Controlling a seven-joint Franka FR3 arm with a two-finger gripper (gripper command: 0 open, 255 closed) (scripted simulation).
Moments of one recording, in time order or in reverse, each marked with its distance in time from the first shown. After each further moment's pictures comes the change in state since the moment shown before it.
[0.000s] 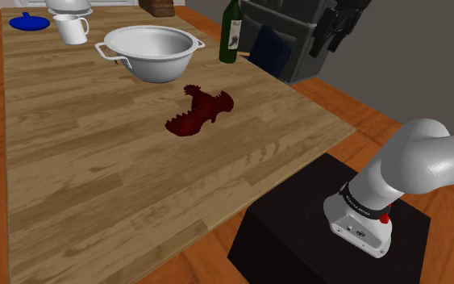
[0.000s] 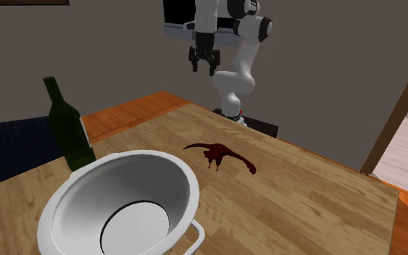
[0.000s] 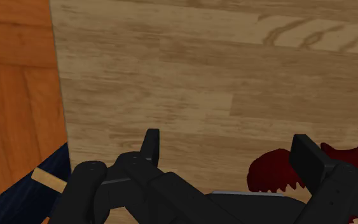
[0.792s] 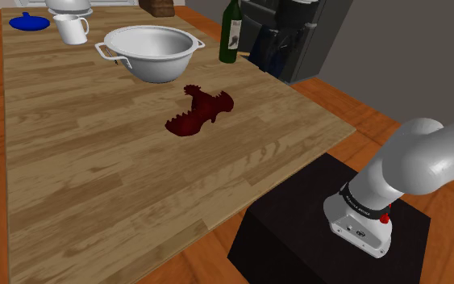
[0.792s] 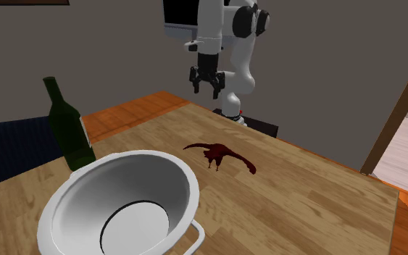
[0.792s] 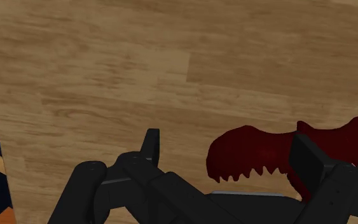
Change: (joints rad) arm 0.038 0.286 0.129 0.055 0.038 0.217 0.095
